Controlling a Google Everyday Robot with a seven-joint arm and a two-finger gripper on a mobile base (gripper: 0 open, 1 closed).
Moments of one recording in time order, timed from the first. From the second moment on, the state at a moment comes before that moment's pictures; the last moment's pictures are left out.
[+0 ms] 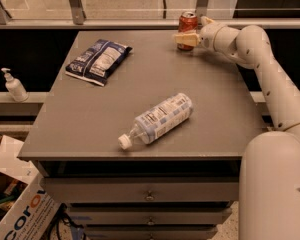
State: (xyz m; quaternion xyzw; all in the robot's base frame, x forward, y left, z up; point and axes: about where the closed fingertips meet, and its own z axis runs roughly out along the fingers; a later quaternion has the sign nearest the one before) arm 0.910 -0.171 0.867 -0.29 0.69 0.16 0.65
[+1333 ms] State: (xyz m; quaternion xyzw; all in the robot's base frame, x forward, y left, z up) arm 0.895 -0.180 0.885 -0.24 0.68 0.23 0.65
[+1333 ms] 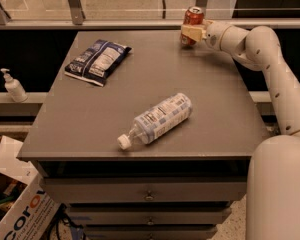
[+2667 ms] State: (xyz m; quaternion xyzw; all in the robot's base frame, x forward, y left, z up) arm 0.781 -0.154 0.941 -0.49 0.63 0.23 0.56
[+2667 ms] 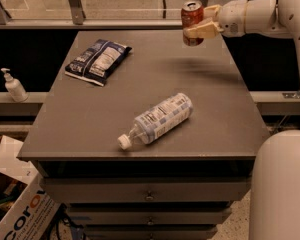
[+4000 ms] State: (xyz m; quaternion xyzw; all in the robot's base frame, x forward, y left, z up) arm 0.740 -0.147 0.899 -0.74 0.53 0.01 0.41
